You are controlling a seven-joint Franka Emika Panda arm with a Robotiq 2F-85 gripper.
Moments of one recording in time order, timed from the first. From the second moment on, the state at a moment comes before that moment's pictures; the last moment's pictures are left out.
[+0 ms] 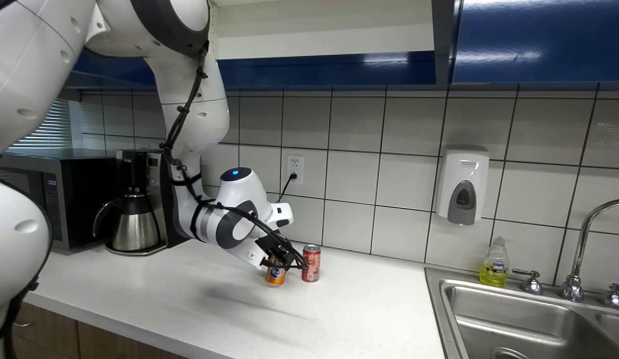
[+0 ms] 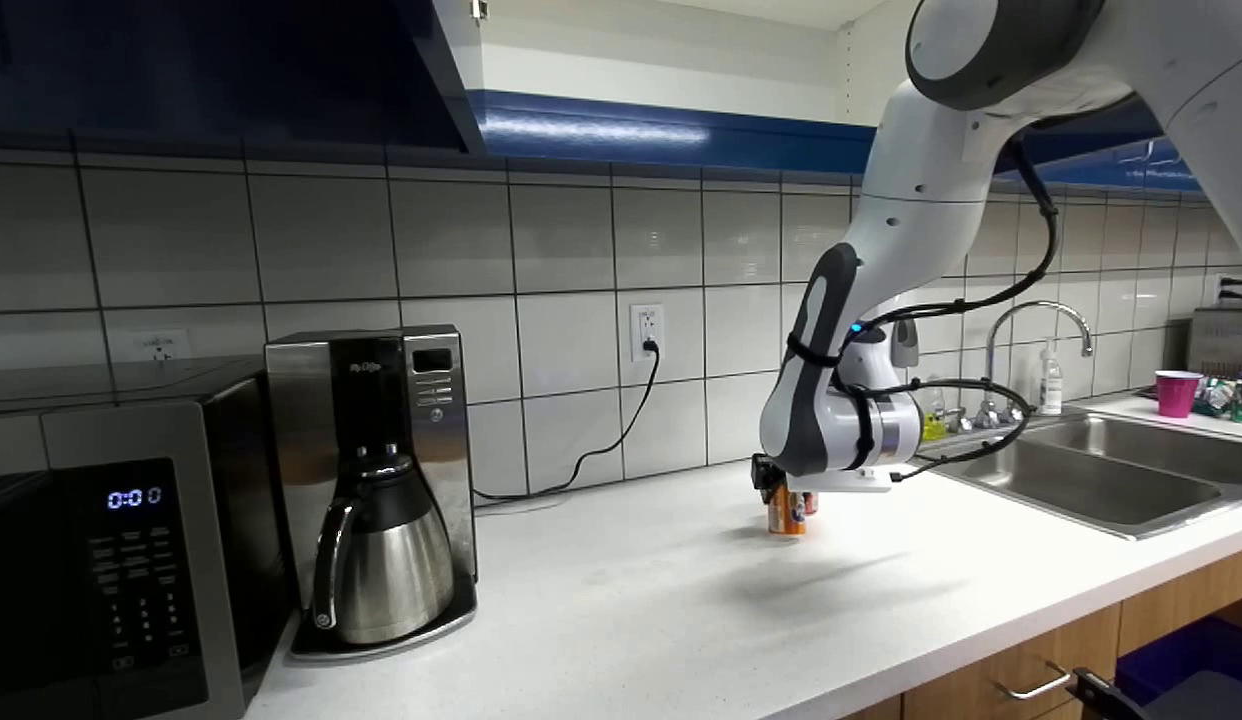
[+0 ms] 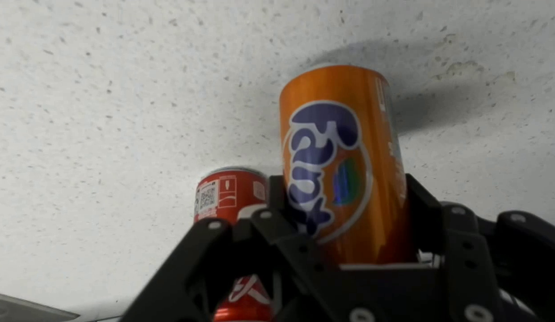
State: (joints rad) arm 0.02 0.48 -0.09 -2.40 0.19 3.46 0.03
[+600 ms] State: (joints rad) arm 0.05 0.49 -0.12 -2.40 0.19 3.45 0.03
